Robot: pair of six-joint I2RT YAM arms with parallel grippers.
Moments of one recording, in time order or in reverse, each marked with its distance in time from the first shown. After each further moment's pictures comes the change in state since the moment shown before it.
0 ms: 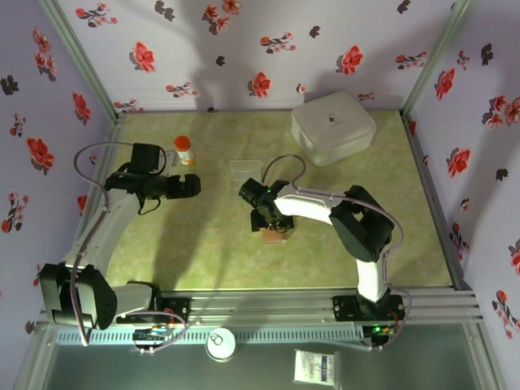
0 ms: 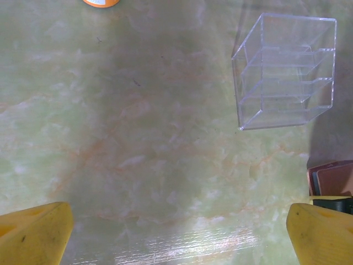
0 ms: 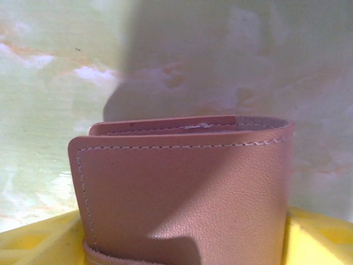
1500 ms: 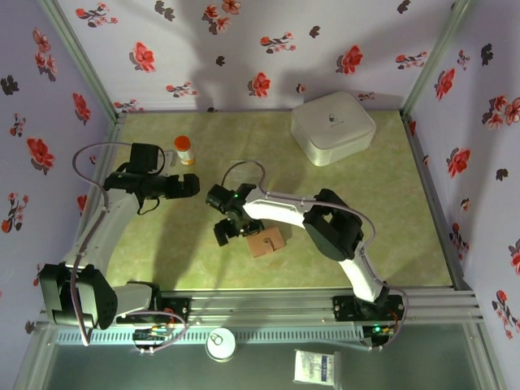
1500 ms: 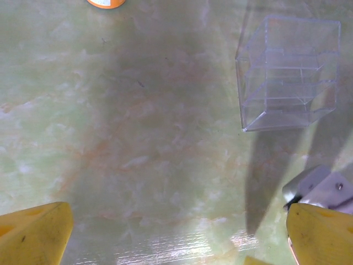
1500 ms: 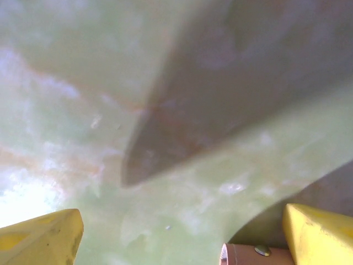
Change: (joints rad) left arm 0.012 0.000 0.000 0.000 0.000 0.003; right arm 0.164 0.202 0.320 -0.104 -0.178 -0.178
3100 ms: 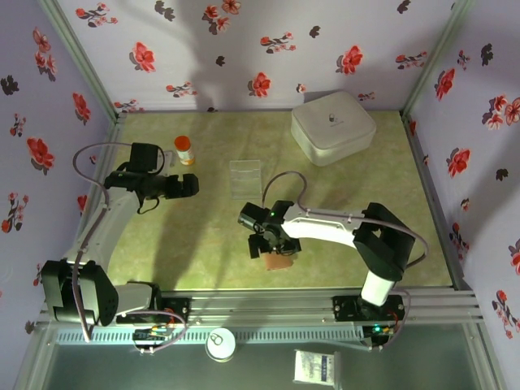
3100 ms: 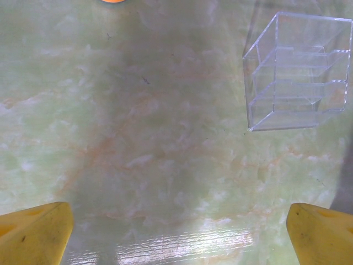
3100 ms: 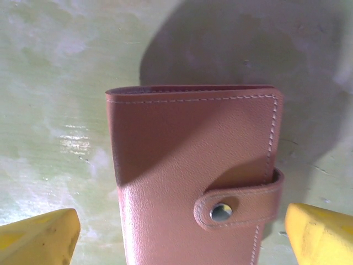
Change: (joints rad) left arm 0.012 0.019 0.000 0.000 0.000 0.000; right arm 0.007 -0.399 -0.486 0.016 0.098 0.300
